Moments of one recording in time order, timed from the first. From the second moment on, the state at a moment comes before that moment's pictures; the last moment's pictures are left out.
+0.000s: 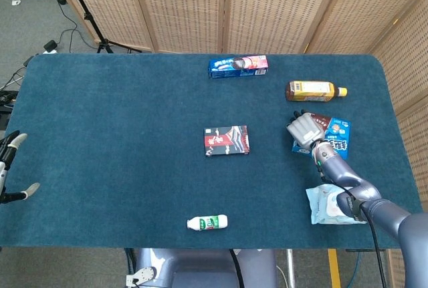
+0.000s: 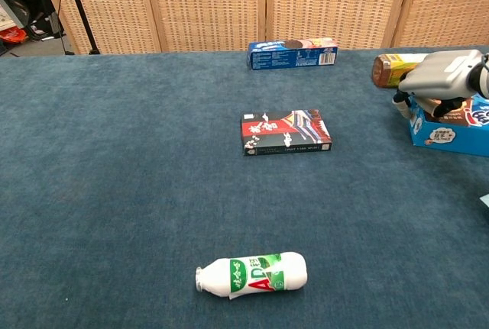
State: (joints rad) left arm -0.18 -0.89 -0.08 -1.79 1.37 1.31 -0.14; right arm 0.90 -1.48 0.03 -0.94 -1.28 0.59 -0.40
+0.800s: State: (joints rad) left arm -0.16 -0.88 -0.06 -1.80 1.42 1.36 -0.16; right arm 0.84 -1.34 0.08 -1.19 -1.50 1.04 -0.26
